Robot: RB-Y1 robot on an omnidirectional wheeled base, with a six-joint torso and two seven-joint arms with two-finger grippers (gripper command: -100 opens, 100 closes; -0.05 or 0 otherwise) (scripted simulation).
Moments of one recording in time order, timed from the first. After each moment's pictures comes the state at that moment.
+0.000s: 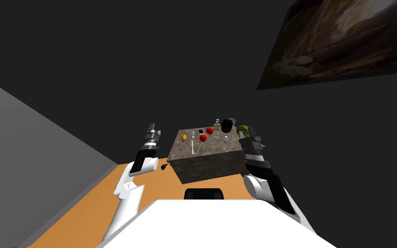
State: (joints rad) left arm 0.12 0.19 0.29 -2.09 -0.04 0.02 0.21; right arm 0.46 -0.04 -0.01 -2.28 -0.10 -0.36 0.00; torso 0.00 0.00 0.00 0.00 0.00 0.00
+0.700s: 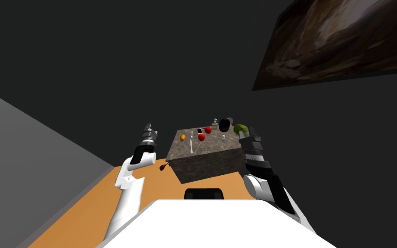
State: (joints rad) left arm 0.01 0.20 0.39 -2.03 -0.08 0.21 0.28; right arm 0.46 -0.04 -0.01 -2.28 -0.10 -0.36 0.00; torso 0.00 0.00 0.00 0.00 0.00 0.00
